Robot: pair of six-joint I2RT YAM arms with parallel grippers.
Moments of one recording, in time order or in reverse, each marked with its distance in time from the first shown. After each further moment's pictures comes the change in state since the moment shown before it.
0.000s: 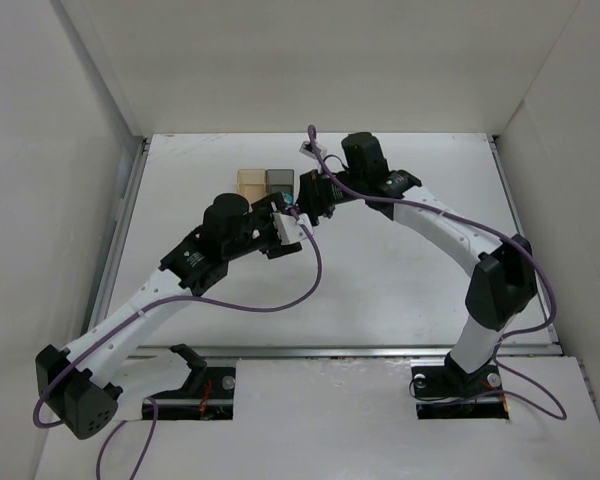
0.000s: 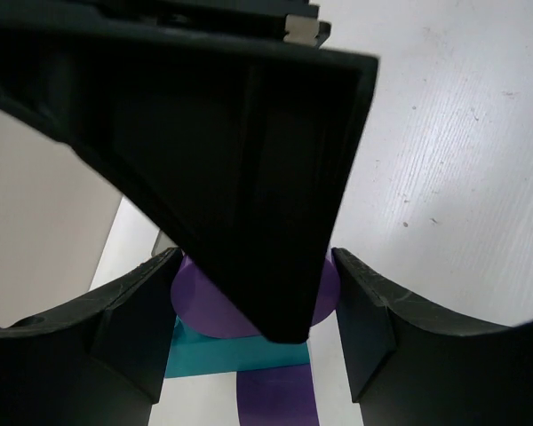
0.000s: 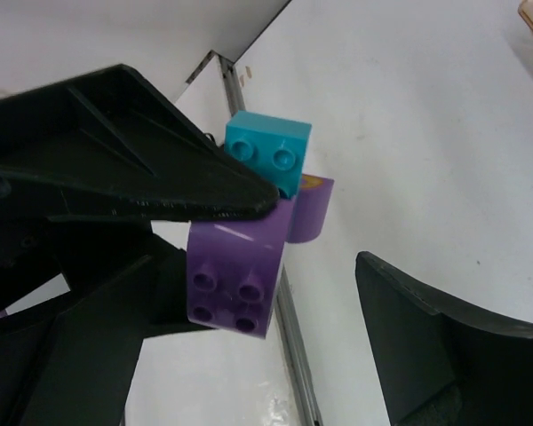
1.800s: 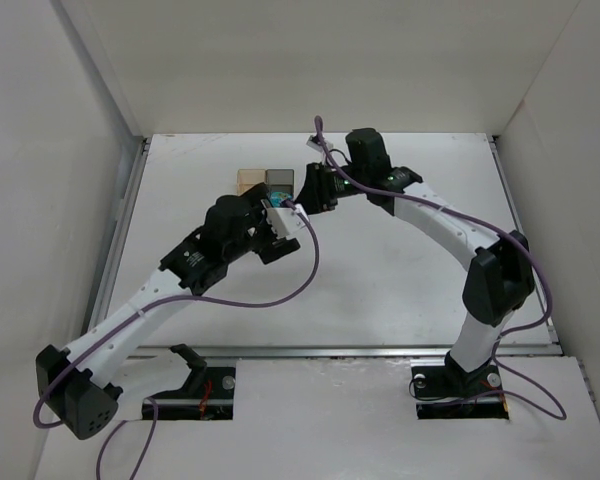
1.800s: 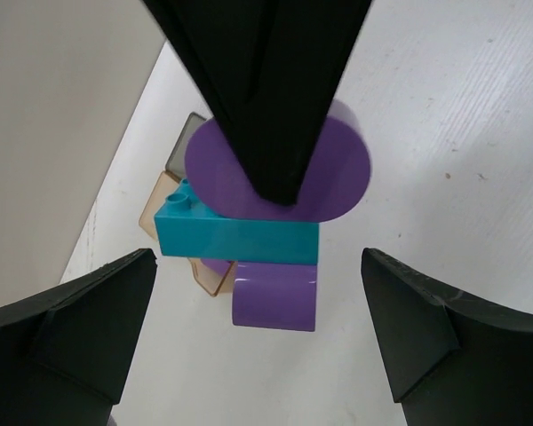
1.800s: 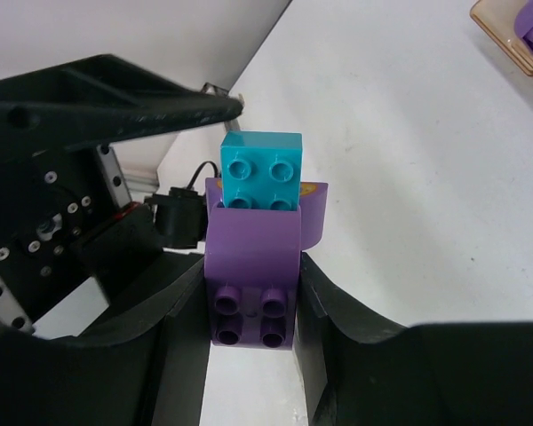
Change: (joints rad) left arm 0.002 -0.001 -0.003 -0.068 -0.213 -0.066; right arm -0.027 0.041 0.026 0.043 0.031 0.131
